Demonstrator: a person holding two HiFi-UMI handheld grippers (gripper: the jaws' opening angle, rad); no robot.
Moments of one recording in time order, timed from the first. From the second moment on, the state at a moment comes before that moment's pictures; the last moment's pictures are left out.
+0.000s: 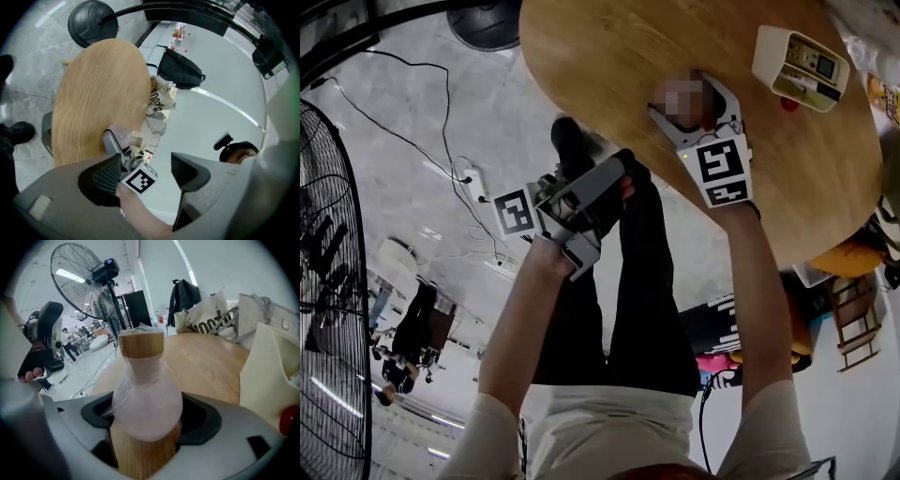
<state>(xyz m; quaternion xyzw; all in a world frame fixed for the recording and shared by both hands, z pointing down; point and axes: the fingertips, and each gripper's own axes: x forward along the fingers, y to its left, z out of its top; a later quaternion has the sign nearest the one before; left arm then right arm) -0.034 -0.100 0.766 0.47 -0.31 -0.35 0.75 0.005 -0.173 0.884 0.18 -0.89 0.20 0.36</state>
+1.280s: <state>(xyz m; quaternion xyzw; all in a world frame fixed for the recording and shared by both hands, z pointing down) -0.017 -0.120 0.658 0.52 -0.30 -0.34 0.73 0.035 -0.161 0.749 0.23 -0.89 0.22 0.34</state>
